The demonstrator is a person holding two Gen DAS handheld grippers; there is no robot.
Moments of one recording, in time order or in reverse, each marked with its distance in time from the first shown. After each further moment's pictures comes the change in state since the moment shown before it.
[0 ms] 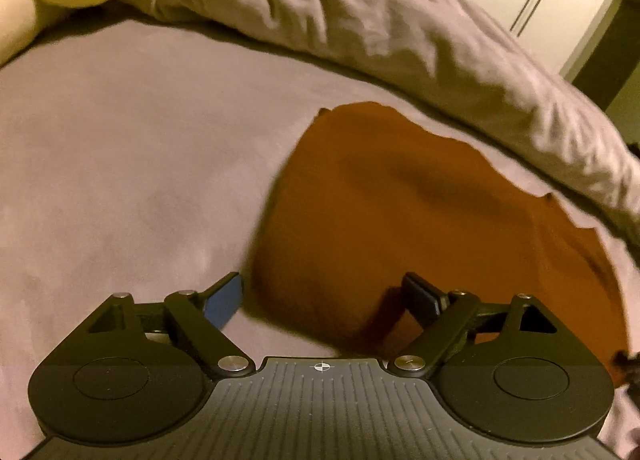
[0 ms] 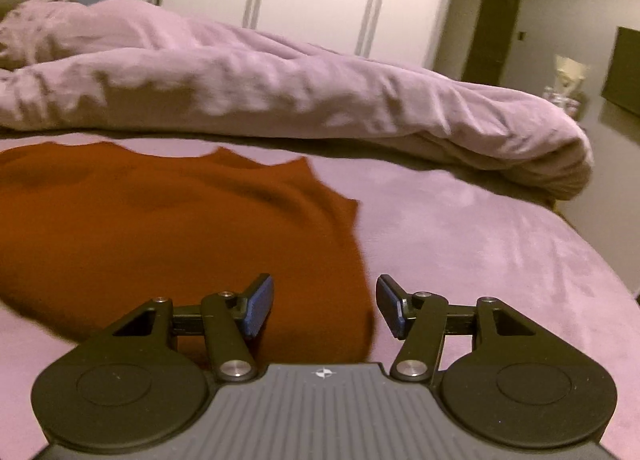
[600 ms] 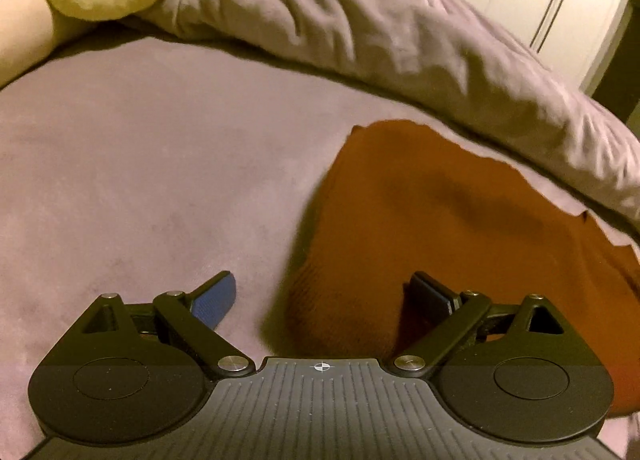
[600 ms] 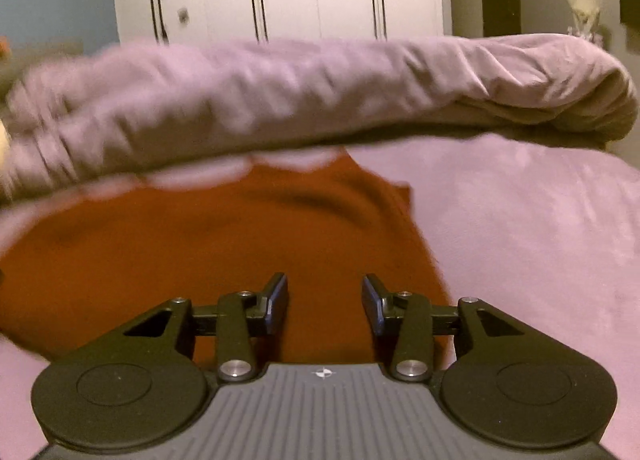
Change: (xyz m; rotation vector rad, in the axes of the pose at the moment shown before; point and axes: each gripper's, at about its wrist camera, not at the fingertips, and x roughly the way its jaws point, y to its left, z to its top) left arm 0.029 0.006 0.000 0.027 -0.091 0.098; right arm 0.041 -0.018 -0.004 0.135 0.021 0.093
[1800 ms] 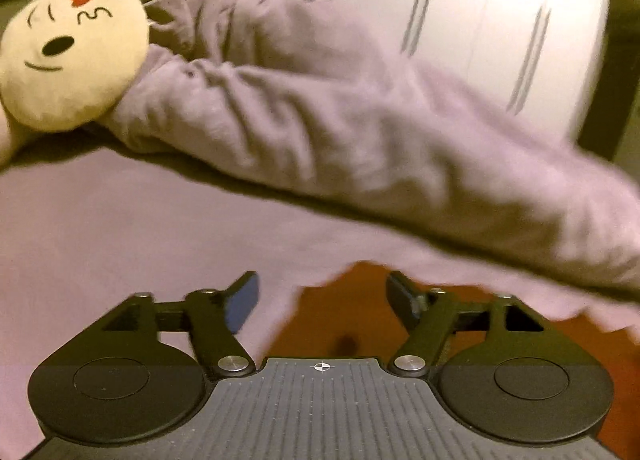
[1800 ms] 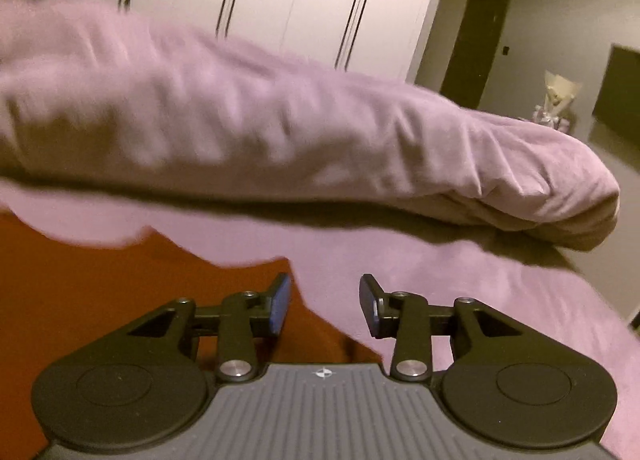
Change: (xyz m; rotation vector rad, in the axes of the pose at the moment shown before) left arm 0.028 -0.043 0.061 0.024 -0.271 -0.073; right arm 0.074 0.038 0.088 -0.088 -0.130 -0.138
